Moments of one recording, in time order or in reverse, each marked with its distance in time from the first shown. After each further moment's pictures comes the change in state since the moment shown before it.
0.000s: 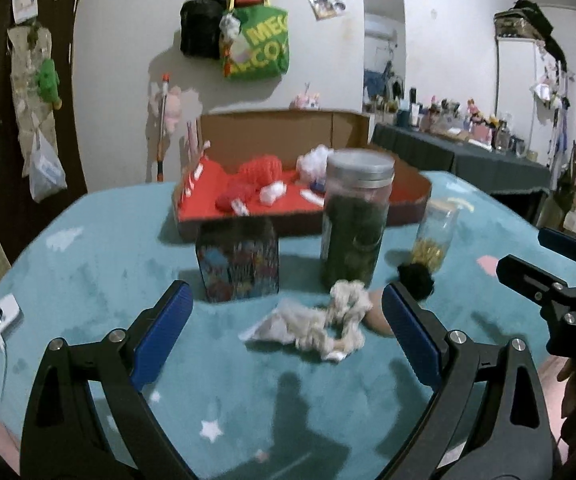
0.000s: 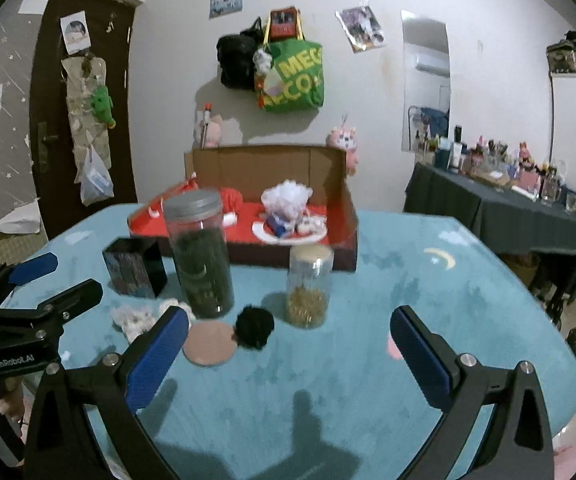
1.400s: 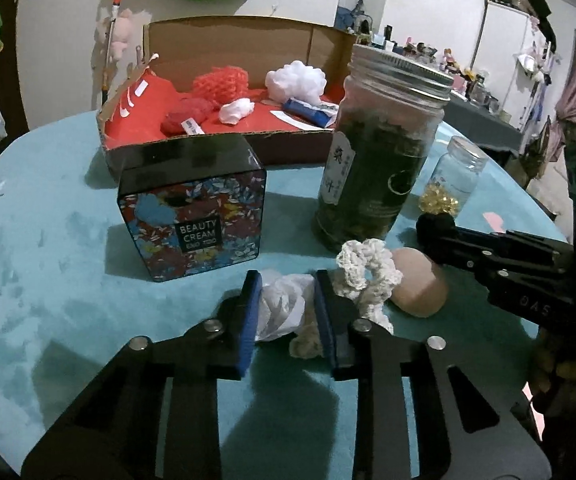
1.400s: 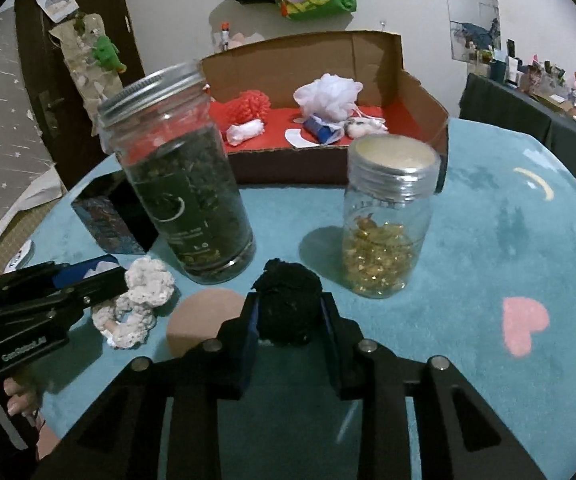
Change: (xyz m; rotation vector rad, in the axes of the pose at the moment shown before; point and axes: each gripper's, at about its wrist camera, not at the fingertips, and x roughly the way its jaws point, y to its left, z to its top) left arm 0.088 0.023 -0.002 -0.011 0.280 -0.203; right arm 0.108 0.004 -0.010 0.057 0.303 0.195
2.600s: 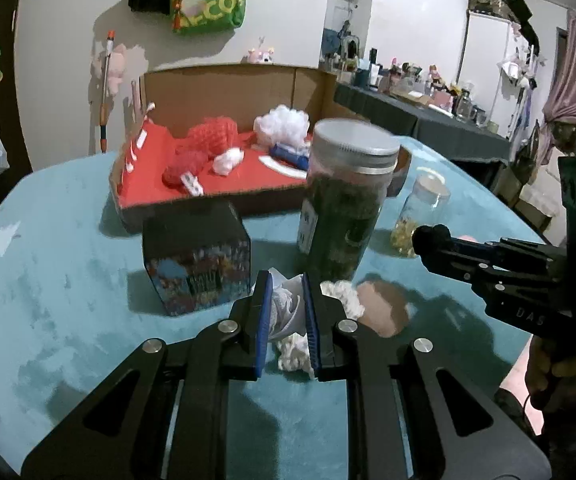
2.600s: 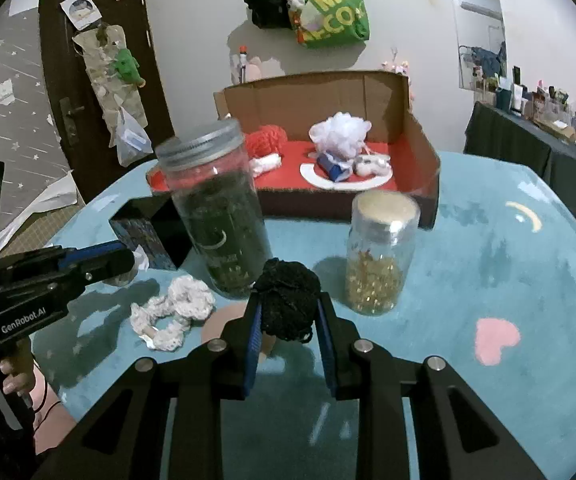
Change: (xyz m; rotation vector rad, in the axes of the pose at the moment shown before) left arm -0.043 -0.011 0.018 0.050 -0.098 -0.007; right arm -0.037 0.009 0.010 -0.047 -0.084 0.018
